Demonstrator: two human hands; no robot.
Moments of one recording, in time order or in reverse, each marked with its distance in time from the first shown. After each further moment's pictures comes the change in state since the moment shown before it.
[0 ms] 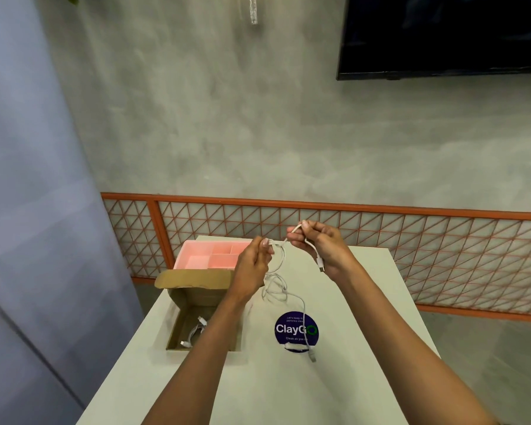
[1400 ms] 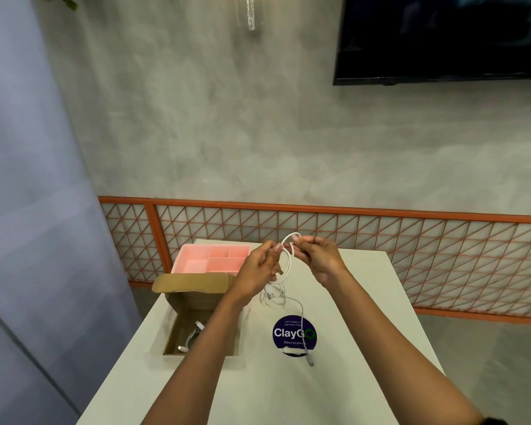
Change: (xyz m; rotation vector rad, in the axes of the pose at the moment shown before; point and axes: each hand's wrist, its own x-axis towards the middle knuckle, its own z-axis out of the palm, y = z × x) left_hand 0.000 0.018 0.001 -0.201 -0.264 -0.096; right_hand 0.012 0.021 -0.007 0.093 0.156 0.080
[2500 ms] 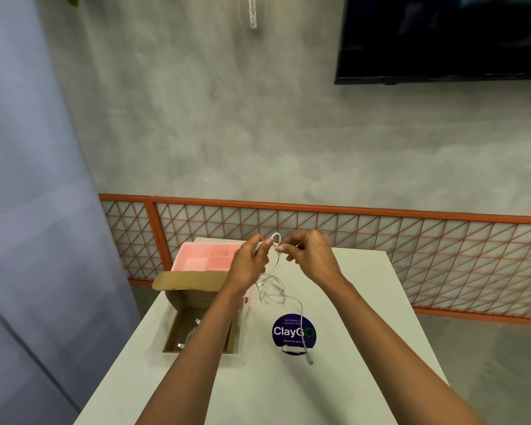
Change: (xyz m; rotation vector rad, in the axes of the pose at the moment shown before) left_hand 0.009 -0.006 -0.012 0.152 0.206 -0.001; right_hand -0.018 -0.005 0.011 -1.012 -0.074 -0.435
